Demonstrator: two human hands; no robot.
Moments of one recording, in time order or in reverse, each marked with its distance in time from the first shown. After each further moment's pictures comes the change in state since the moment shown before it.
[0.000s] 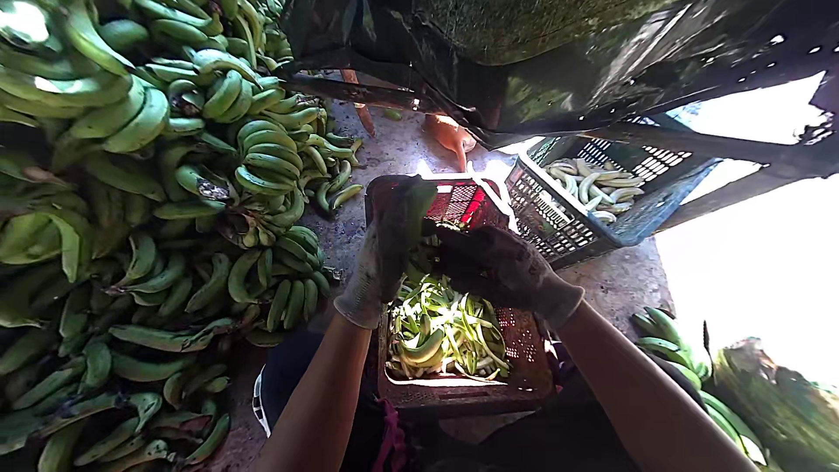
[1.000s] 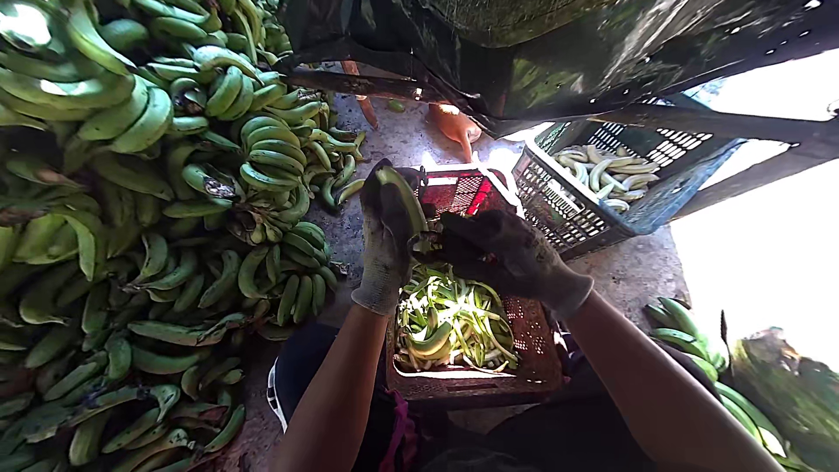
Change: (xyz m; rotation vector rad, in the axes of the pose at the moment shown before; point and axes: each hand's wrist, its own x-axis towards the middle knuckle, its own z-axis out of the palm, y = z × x) left_hand 0.001 -0.009 0.012 -0.083 0.221 0.075; right_hand 0.008 0.000 0.002 -0.002 0.056 -0.039
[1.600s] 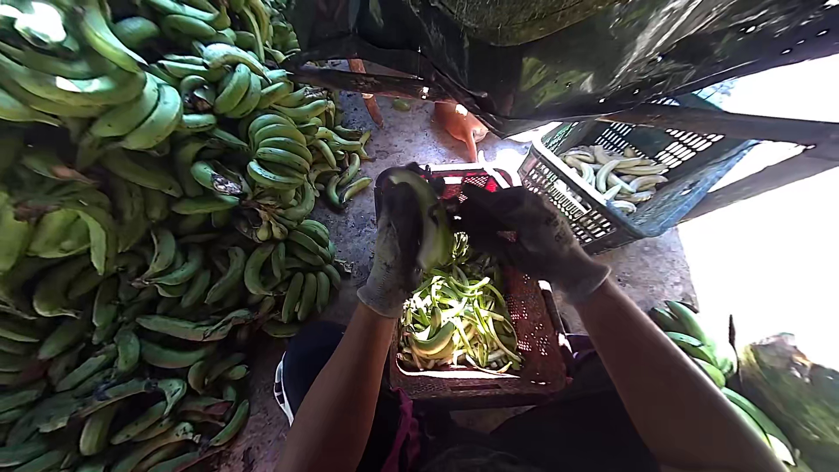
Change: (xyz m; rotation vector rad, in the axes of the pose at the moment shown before) left_hand -0.006 0.002 -0.002 -0.108 -0.115 -0.102; right_hand 0.008 0.018 -0.011 -0.003 0.047 0.116
